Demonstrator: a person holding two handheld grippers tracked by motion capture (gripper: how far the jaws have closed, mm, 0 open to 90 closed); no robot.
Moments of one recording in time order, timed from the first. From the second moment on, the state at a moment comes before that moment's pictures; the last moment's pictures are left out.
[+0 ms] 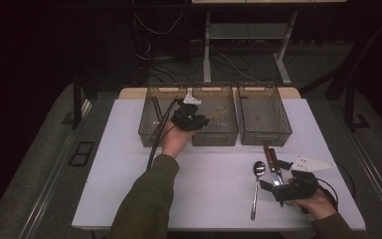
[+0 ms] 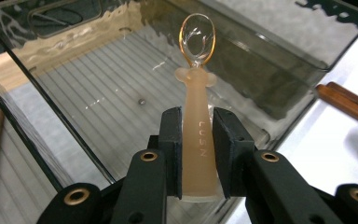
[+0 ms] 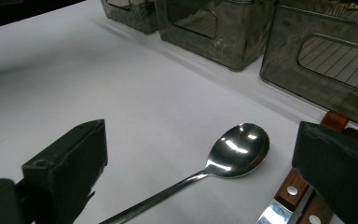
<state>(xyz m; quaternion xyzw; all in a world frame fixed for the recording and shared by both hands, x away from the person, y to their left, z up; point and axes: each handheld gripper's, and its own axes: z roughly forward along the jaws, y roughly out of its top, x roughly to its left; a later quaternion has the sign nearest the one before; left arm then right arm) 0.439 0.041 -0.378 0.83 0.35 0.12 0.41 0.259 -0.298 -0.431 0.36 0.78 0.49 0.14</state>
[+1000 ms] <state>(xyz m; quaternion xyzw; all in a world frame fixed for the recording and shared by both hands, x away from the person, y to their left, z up) 0.448 0.027 -0.389 0.84 0.36 0.12 0.39 0.259 -0.298 -0.430 0.36 0.78 0.49 0.14</state>
